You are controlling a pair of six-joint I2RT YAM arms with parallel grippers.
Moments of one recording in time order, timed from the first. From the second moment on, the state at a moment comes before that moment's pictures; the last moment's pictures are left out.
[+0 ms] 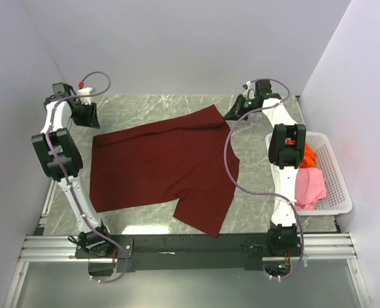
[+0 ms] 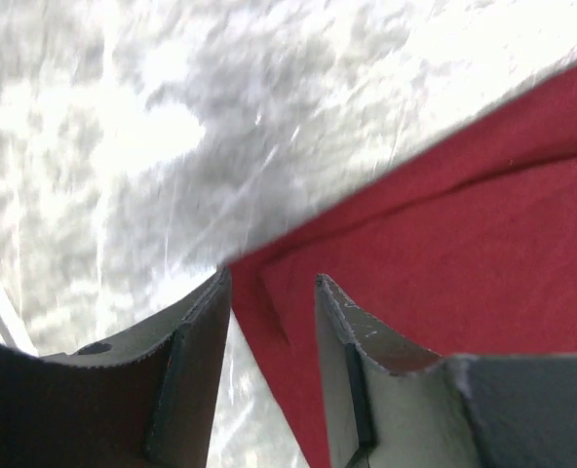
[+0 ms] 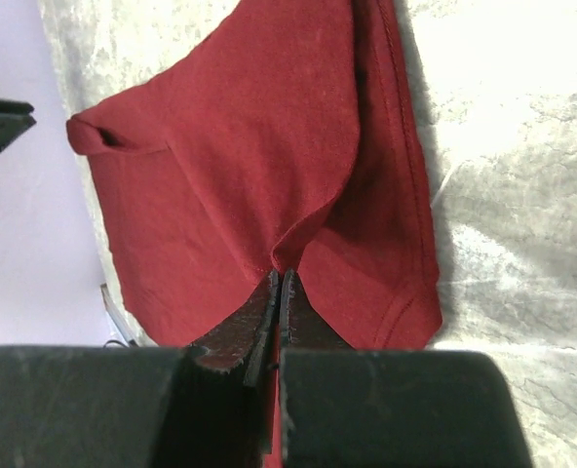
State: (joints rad) left arm 0.32 2.20 1.92 -0.80 0.42 0.39; right arm 0.01 2.46 2.14 -0.67 -0.79 0.37
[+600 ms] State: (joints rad) left arm 0.25 2.33 2.04 -0.97 0.32 0.50; right arm 0.01 2.46 2.14 -0.68 -0.79 0.36
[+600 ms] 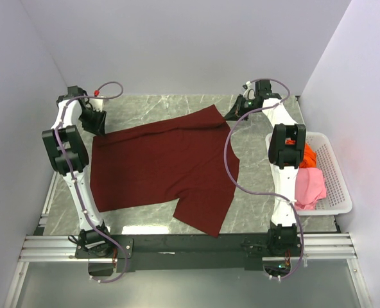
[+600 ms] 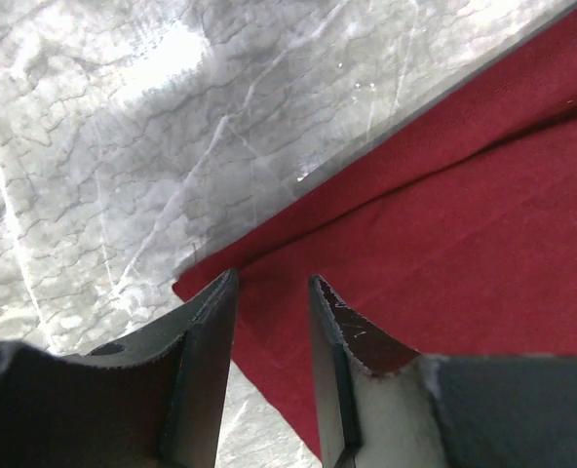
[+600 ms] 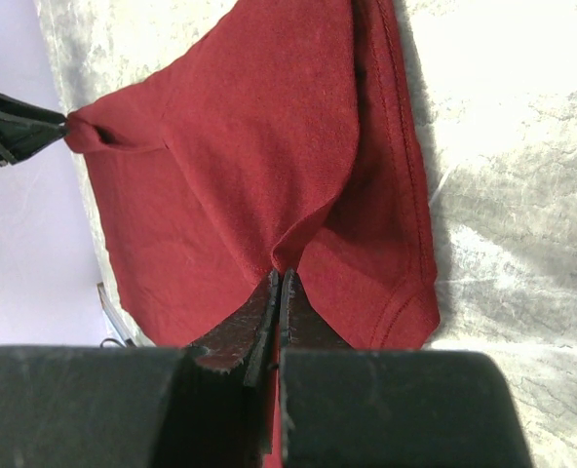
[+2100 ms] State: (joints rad) left arm 0.29 2.30 2.08 -1.00 0.35 0.51; right arm 0.00 2.45 2.14 -0.67 -0.85 0.39
